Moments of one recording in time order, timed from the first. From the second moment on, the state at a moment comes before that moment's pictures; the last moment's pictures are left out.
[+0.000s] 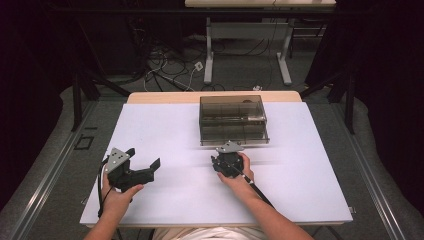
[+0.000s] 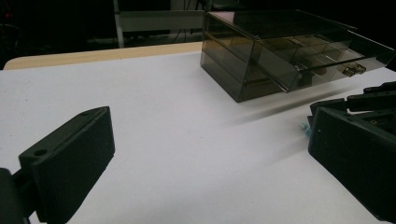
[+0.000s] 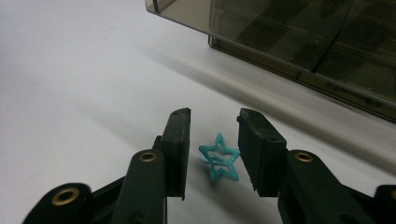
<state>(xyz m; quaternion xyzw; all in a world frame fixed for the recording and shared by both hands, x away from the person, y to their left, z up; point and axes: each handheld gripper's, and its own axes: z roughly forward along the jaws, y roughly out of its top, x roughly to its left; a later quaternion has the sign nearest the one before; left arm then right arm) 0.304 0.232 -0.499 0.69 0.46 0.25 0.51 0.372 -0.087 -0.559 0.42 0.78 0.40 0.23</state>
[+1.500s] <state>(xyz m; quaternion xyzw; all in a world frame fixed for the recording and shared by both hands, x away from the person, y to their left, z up) 0.306 0.233 -0.500 0.69 0.45 0.25 0.50 0.377 -0.087 -0.564 0.44 0.78 0.38 0.22</state>
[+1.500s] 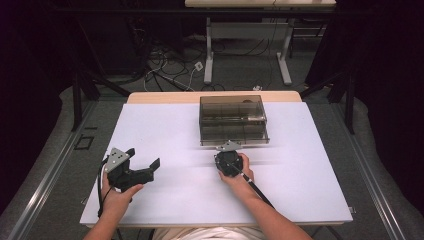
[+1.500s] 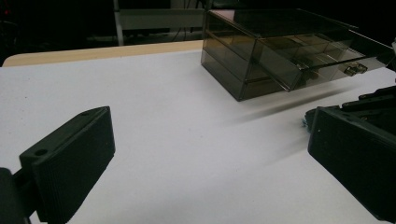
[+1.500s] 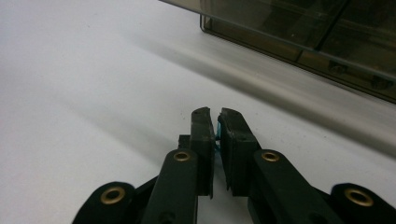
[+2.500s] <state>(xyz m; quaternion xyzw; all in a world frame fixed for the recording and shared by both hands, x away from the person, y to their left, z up) 0.305 0.233 -0.501 0.69 0.45 0.25 0.50 0.373 -0.094 -0.552 0.44 0.77 0.40 0.23</state>
